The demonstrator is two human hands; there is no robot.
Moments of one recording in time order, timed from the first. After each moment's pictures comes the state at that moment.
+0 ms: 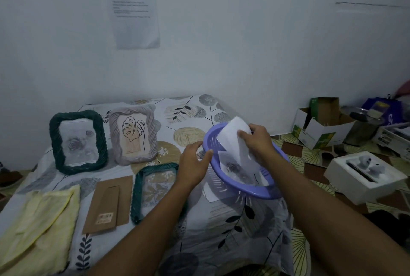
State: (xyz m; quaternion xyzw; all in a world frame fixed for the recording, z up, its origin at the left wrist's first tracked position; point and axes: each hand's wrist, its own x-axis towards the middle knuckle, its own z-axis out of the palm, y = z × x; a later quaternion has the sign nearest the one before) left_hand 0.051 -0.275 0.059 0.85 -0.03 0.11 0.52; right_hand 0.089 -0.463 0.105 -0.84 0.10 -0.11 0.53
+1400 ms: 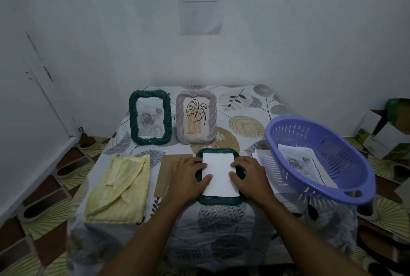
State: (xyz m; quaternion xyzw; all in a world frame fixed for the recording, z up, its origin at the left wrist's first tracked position) left_hand -0.005 -0.109 -0.012 0.95 -0.03 0.16 0.26; right_hand 0.034 -0.315 -0.010 -0.93 -0.16 -0.09 0.32
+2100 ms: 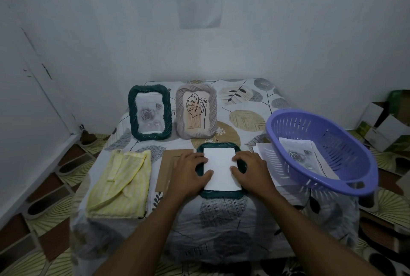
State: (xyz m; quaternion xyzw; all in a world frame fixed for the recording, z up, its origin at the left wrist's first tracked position) left_hand -0.011 -0.110 -0.006 0.94 -0.02 0.14 0.30; right_hand 0.032 -0.317 -0.011 -0.93 -0.16 -0.09 0.33
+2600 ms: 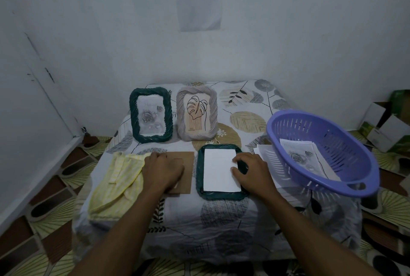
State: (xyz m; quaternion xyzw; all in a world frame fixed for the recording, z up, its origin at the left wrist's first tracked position) left_hand -0.012 -0.062 0.019 0.95 0.23 0.07 0.21; right_hand 0.033 -0.317 -0.010 -0.92 -0.16 -0.09 0.34
